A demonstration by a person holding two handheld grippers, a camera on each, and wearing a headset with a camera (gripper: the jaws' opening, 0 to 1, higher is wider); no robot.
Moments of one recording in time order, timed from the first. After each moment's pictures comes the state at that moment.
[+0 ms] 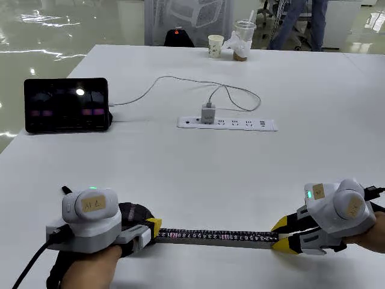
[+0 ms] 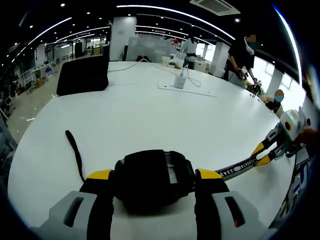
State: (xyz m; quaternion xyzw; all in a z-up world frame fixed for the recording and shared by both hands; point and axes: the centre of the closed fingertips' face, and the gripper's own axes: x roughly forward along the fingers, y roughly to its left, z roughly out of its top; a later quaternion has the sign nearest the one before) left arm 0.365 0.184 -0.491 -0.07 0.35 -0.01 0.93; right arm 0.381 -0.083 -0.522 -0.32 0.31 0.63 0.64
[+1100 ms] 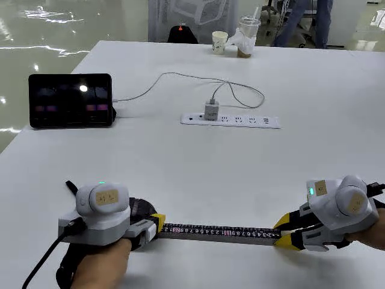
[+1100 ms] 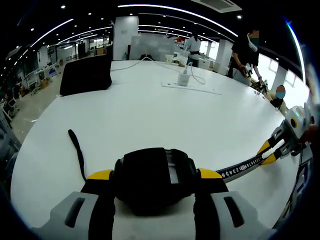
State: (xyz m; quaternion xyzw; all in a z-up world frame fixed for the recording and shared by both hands) left arm 0.366 0.186 -0.495 -0.05 0.35 0.02 0.93; right arm 0.380 -0.081 -0.522 -0.33 0.31 0.63 0.63
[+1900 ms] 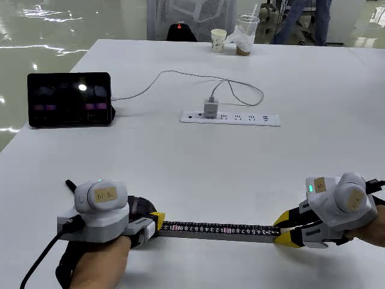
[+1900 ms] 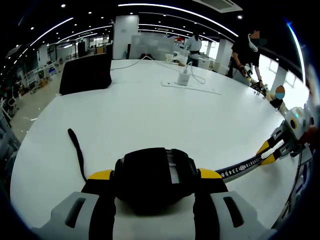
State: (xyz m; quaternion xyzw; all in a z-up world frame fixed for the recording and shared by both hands) left arm 0.365 0.186 -0.495 -0.06 0.36 0.01 0.93; right arm 0.380 -0.083 -0.521 -0.33 0.31 0.63 0.63
